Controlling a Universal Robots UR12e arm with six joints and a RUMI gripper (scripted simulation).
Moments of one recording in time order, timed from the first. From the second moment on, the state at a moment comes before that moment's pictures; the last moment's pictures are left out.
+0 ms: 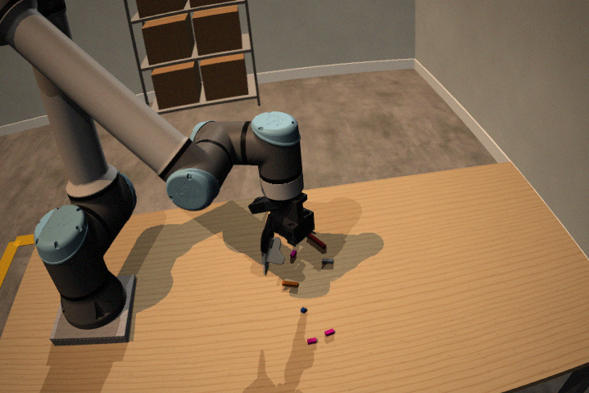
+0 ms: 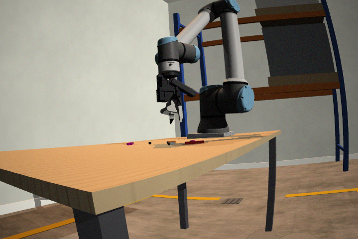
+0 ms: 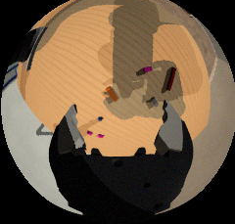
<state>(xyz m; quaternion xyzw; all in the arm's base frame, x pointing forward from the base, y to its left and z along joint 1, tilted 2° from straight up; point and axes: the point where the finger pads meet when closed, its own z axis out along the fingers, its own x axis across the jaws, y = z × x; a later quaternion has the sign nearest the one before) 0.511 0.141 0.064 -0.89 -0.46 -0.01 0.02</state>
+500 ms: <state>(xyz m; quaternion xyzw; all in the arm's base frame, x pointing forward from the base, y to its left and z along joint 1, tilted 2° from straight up) 0.523 0.153 0.065 -0.94 -0.33 -0.01 0.02</state>
